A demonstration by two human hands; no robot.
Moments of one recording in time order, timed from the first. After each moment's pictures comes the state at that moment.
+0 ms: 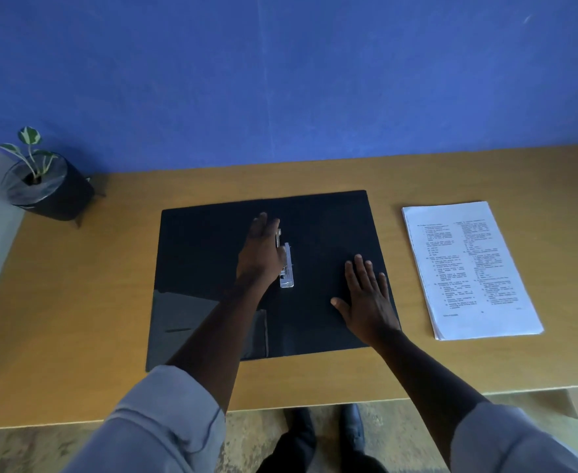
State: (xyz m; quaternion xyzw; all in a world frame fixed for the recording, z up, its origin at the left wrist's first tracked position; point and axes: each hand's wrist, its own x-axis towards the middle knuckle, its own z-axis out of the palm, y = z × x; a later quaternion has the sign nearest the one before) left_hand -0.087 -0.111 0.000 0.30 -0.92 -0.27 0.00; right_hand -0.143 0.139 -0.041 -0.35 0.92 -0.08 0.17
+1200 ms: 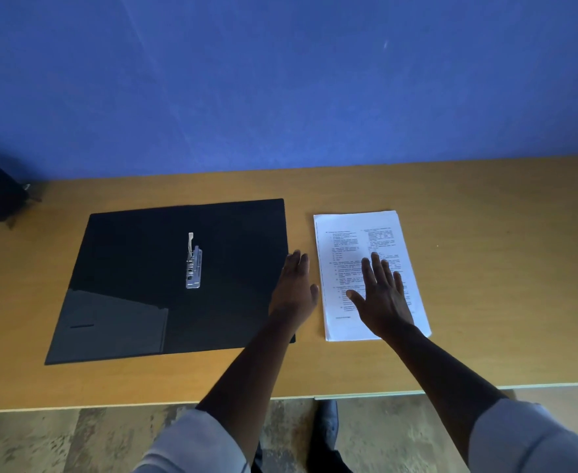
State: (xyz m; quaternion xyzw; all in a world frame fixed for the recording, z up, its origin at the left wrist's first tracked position) left_hand -0.180 0.158 -0.003 0.26 -0.92 -0.30 -0.02; right_hand -0.278 0.331 -0.017 -0.30 0.94 -0.11 0.16
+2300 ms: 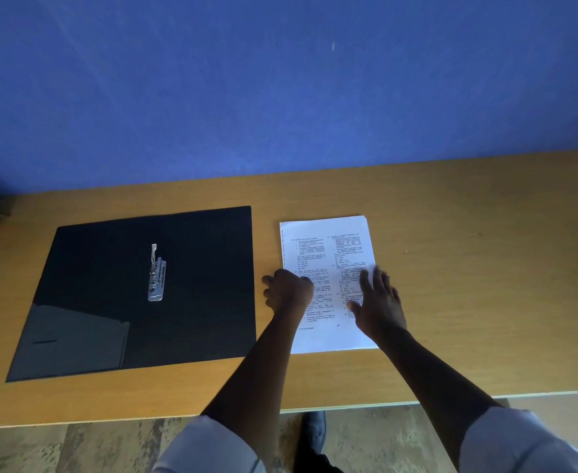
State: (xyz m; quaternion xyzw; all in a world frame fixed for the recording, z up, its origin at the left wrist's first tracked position) left_hand -0.268 0.218 0.016 0.58 -0.72 -0.37 -0.10; right_hand -0.331 0.387 -0.041 -0.27 0.94 -0.09 0.17
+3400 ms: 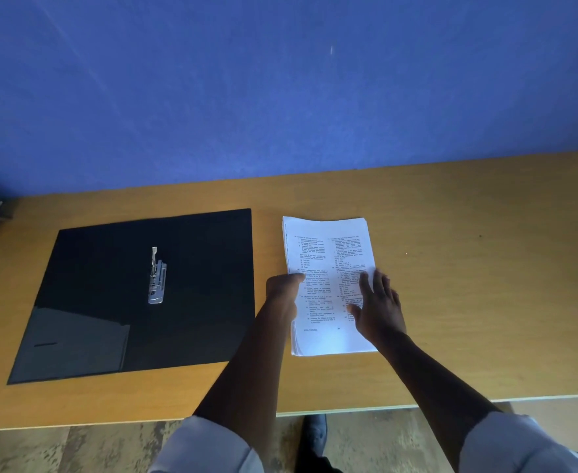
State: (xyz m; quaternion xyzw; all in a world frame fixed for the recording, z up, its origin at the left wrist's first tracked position) left_hand -0.265 0.200 0.013 0.60 -0.45 -0.66 -0.04; right_hand -0.330 0.390 -0.042 -0.28 0.94 -0.10 0.15
